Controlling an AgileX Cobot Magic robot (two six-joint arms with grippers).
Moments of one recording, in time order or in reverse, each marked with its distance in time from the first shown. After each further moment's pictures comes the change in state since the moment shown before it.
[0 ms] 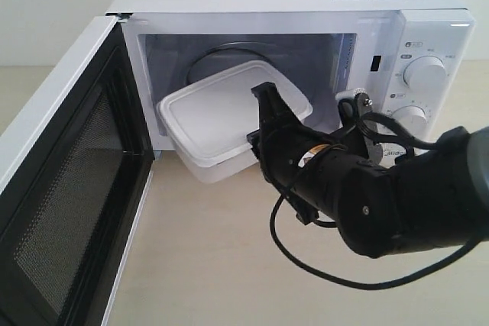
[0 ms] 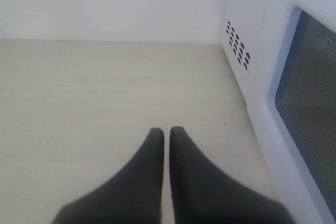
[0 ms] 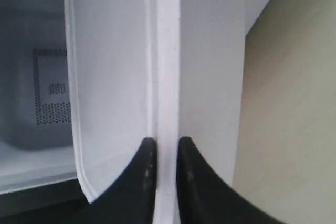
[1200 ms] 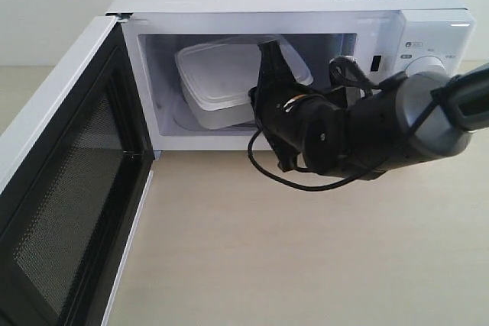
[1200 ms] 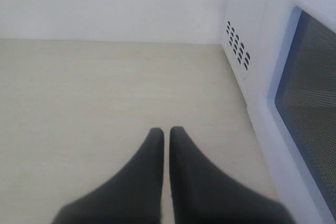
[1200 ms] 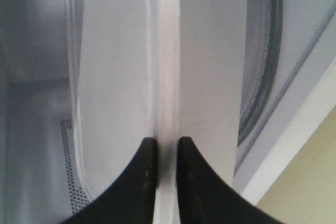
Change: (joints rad) left arm 0.000 0.000 0.000 0.000 0.000 0.000; right arm -0.133 0.168 -0.270 0.006 0.051 0.066
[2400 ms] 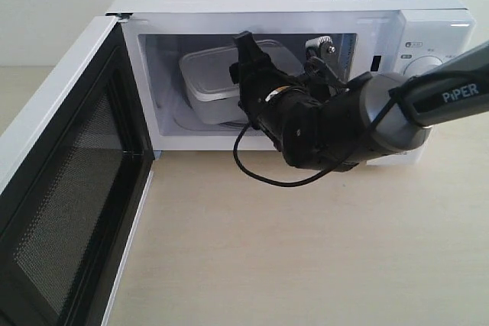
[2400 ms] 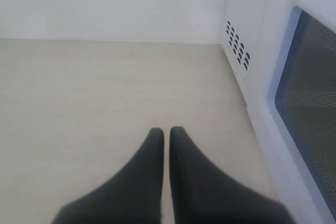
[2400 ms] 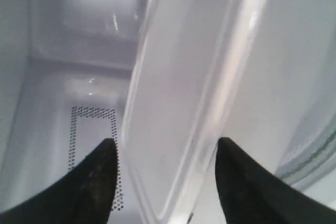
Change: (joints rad) left arm 0.000 0.000 0.000 0.000 0.000 0.000; right arm 0.004 0.087 -0.105 -0.030 -0.079 -0.206
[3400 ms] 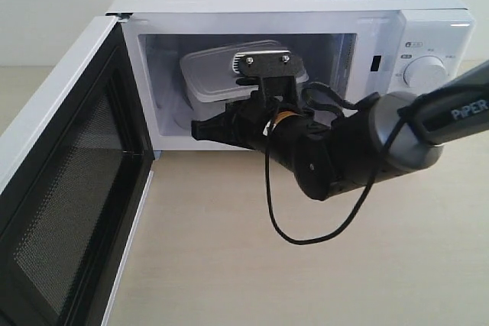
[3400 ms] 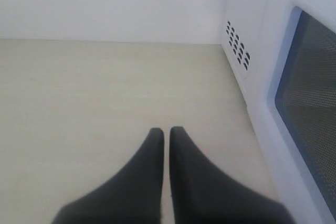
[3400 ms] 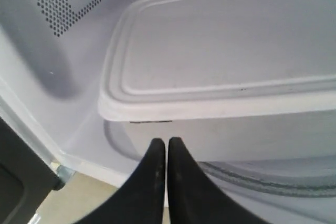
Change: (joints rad) left arm 0.000 0.000 0.000 0.000 0.000 0.000; right arm 0.005 0.001 0.092 -0.289 0.020 -0.883
